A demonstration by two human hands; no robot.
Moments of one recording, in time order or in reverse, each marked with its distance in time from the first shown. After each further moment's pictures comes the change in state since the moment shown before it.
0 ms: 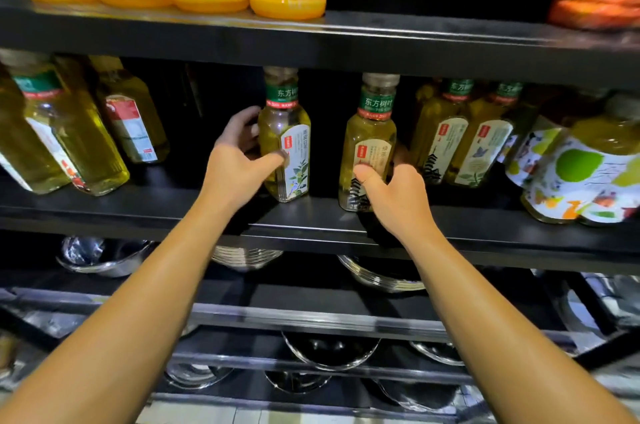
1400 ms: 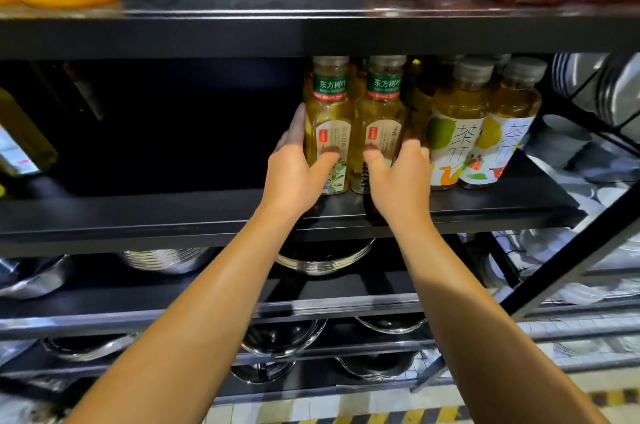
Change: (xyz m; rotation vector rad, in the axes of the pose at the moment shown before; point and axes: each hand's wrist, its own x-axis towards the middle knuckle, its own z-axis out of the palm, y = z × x) left_hand -0.045 0.073 0.213 0.210 -0.163 0.026; right_hand 0.005 0.070 -0.130 -0.152 0.309 0.064
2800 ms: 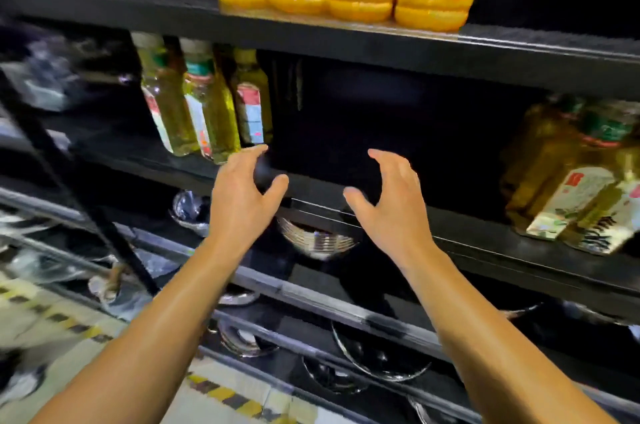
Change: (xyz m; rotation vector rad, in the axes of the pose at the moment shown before) left_hand -0.090 -0.145 -0.279 0.422 0.435 -0.151; right_hand -0.123 -0.147 0.163 0.010 -0.456 -0.501
